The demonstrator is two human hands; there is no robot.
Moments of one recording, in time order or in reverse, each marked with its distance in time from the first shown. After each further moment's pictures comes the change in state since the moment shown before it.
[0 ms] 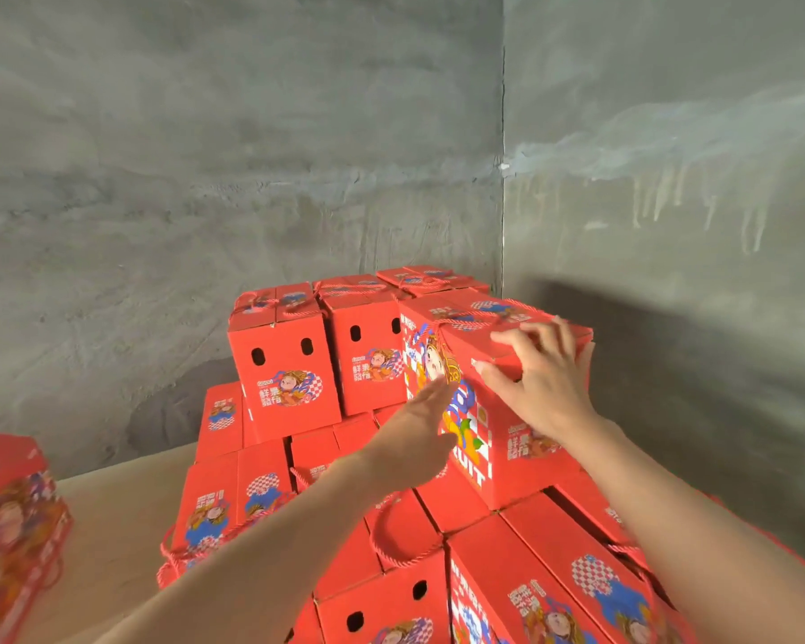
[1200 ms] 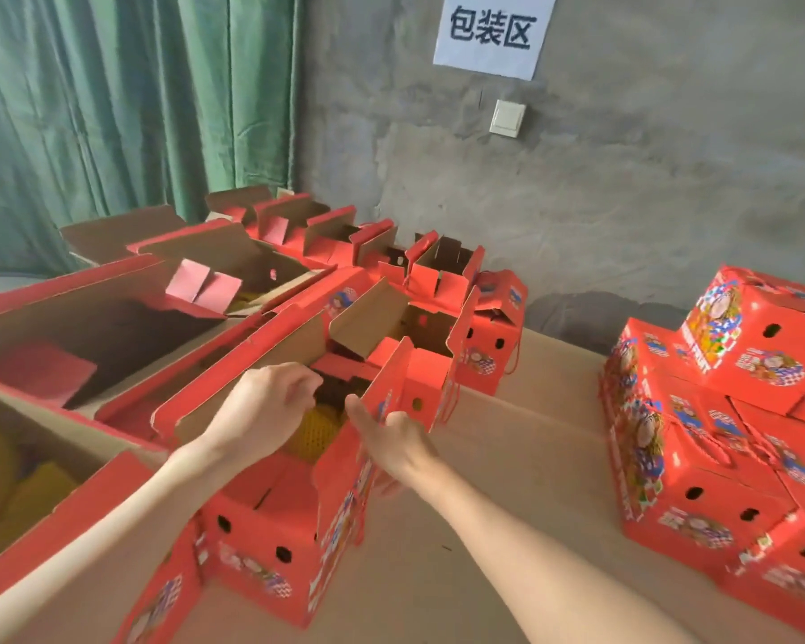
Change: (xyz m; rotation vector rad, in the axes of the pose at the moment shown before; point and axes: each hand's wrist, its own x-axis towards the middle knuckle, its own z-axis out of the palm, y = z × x) left_hand -0.748 -0.111 -0.209 0.077 0.757 -1.014; right_hand -0.456 -0.626 -0.017 0.491 -1.206 -0.424
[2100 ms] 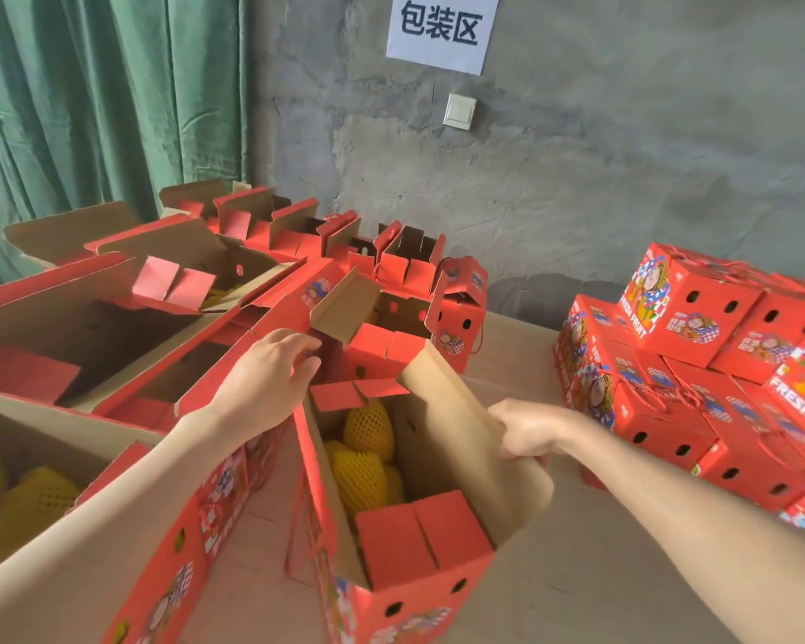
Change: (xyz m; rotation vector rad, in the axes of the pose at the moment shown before) left_hand 0.006 -0.009 -0.012 0.088 -0.012 0.241; right_hand -0.061 0.055 -0.108 -0.508 -0.255 0.274
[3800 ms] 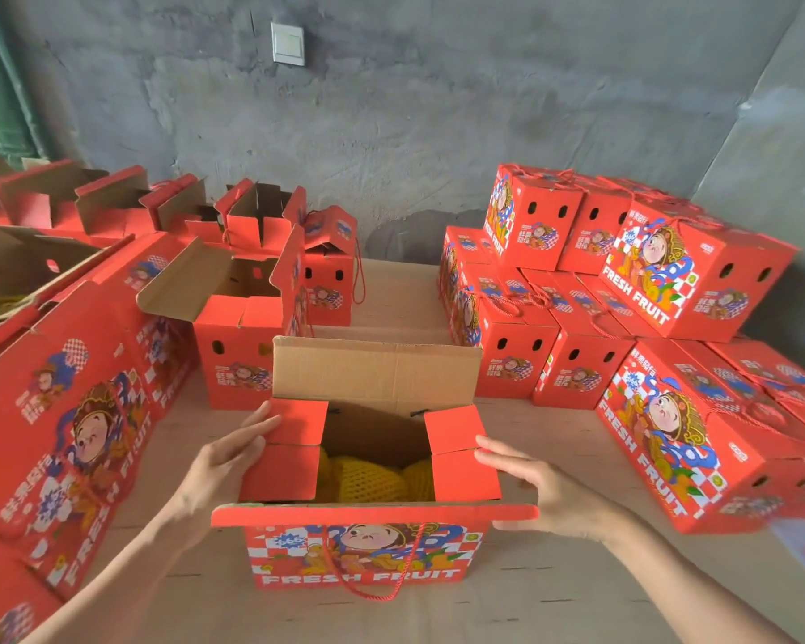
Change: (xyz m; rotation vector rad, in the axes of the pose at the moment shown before) left_hand -0.069 0.021 0.150 -0.987 -0.456 -0.197; right_hand -0.107 0.190 0.155 0.577 0.224 -0.229
